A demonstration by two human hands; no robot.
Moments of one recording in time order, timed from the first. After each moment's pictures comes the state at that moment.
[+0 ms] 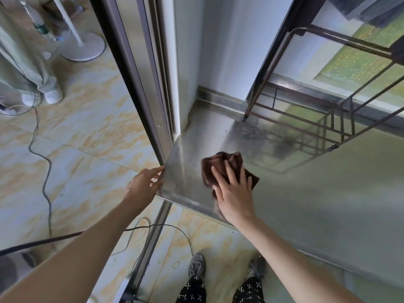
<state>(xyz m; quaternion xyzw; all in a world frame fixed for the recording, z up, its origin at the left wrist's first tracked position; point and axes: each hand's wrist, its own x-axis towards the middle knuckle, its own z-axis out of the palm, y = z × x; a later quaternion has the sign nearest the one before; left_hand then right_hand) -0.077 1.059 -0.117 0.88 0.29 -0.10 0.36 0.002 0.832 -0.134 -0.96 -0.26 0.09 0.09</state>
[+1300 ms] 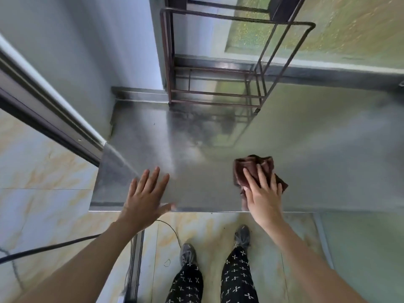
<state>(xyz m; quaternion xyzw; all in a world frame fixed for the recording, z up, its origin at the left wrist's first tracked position) -0.053 0.939 -0.137 0.98 -0.05 -0.20 0.03 -0.021 0.625 -0.134 -1.00 -0.02 0.05 0.05</state>
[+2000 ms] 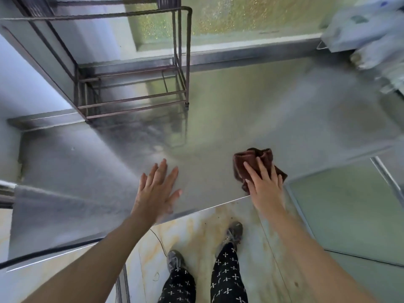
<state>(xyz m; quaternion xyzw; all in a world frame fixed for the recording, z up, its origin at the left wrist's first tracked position) 0.010 0.776 -0.127 0.97 -0.16 -0.19 0.06 -0.036 0.486 -0.125 -0.99 0.11 0.11 0.07</state>
